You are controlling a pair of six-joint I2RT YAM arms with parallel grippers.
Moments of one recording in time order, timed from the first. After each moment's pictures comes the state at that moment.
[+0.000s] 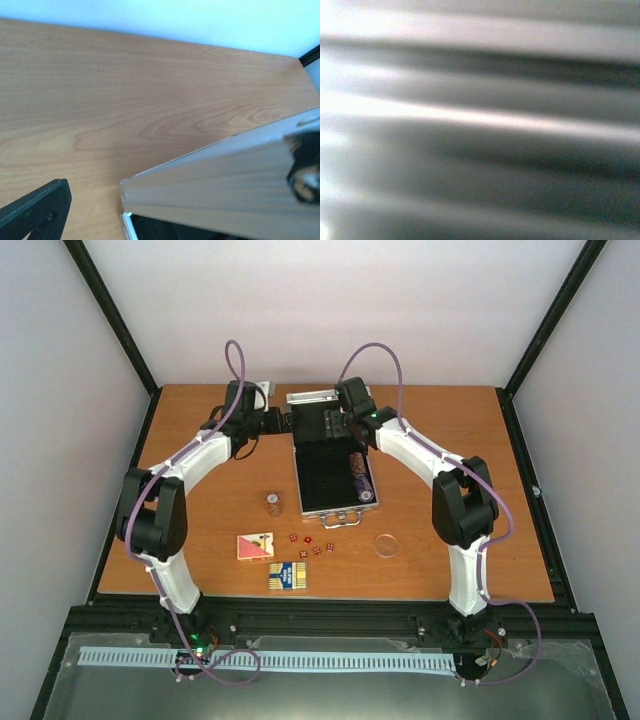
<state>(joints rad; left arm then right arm) -0.29 1.78 1.33 -0.15 0.25 -0.36 0.55 2.04 1.73 -0.45 0.18 0.21</state>
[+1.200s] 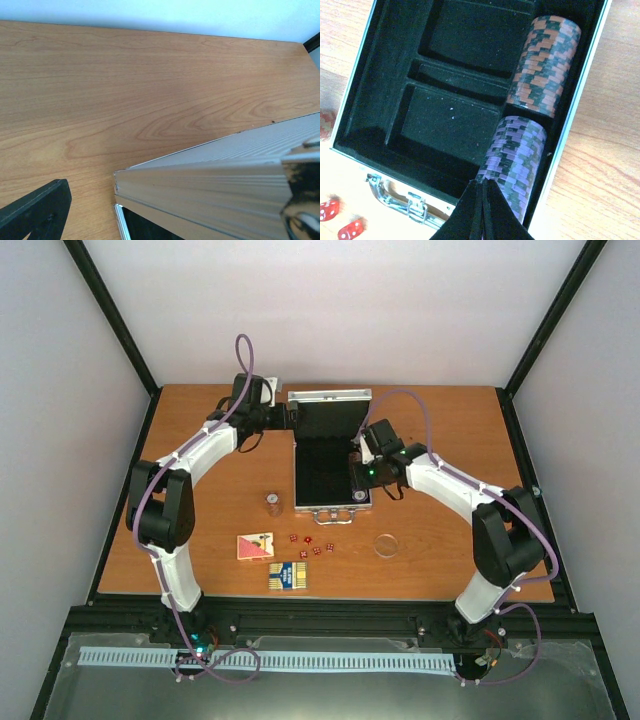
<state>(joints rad) -0.30 1.88 1.48 -0.24 0.26 -0.31 0.53 1.68 1.20 -0.55 -0.11 0.23</state>
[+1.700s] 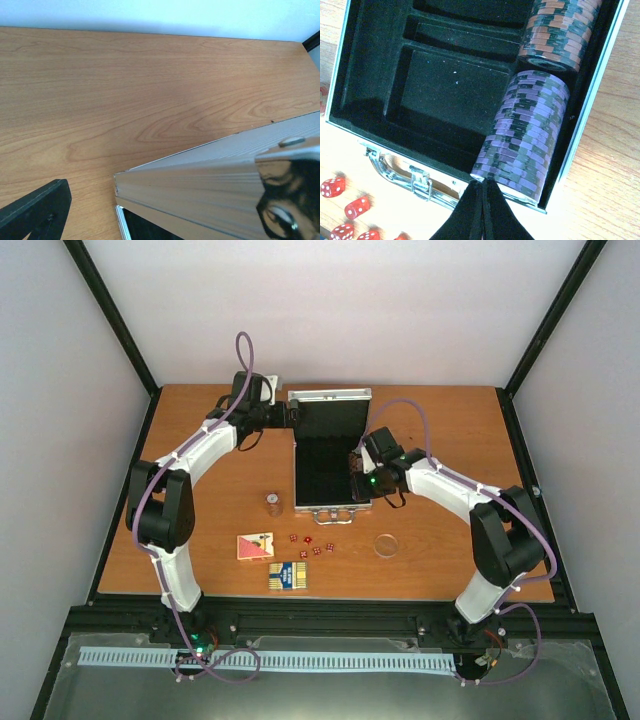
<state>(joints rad) -0.30 1.88 1.51 -0.27 0.26 -0.29 0.53 1.68 1.14 -0.57 -0.19 0.27</state>
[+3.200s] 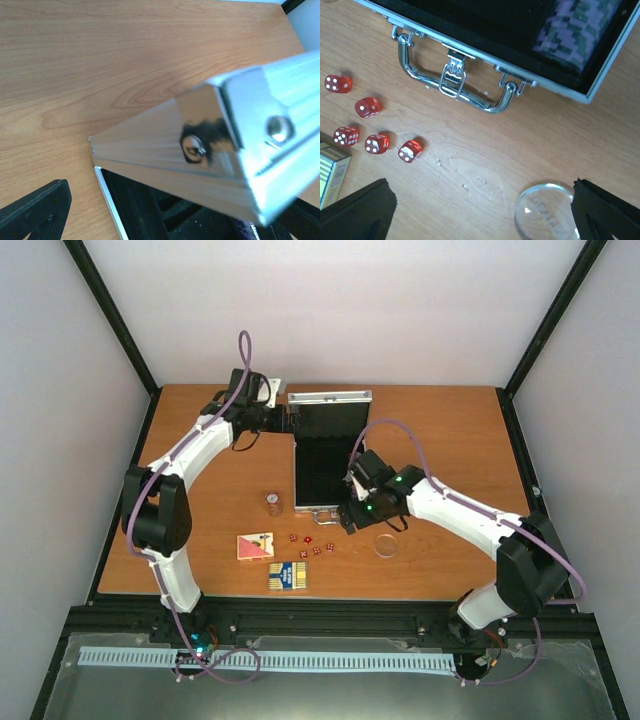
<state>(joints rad) -0.30 1.86 1.56 -0.46 0.36 -0.24 0.71 1.50 1.08 -0.79 -0.08 0.26</state>
